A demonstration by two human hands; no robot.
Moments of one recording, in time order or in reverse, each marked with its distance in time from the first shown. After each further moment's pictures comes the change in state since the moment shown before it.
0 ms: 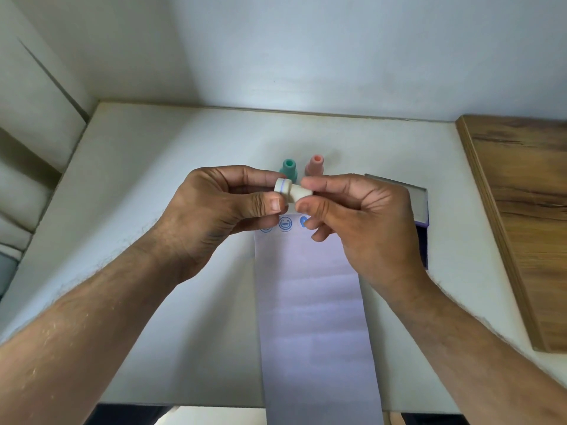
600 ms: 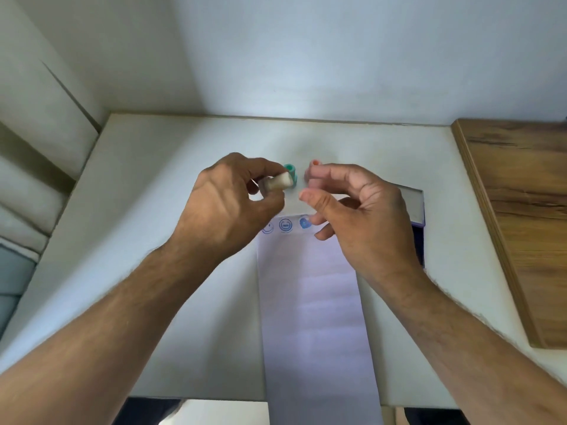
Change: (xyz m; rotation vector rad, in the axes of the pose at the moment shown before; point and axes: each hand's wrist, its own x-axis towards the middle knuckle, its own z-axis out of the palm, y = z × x) left_hand 0.008 0.000 0.015 0.906 0.317 0.330; right_hand -0.002 -0.006 -0.001 -0.152 0.084 0.037
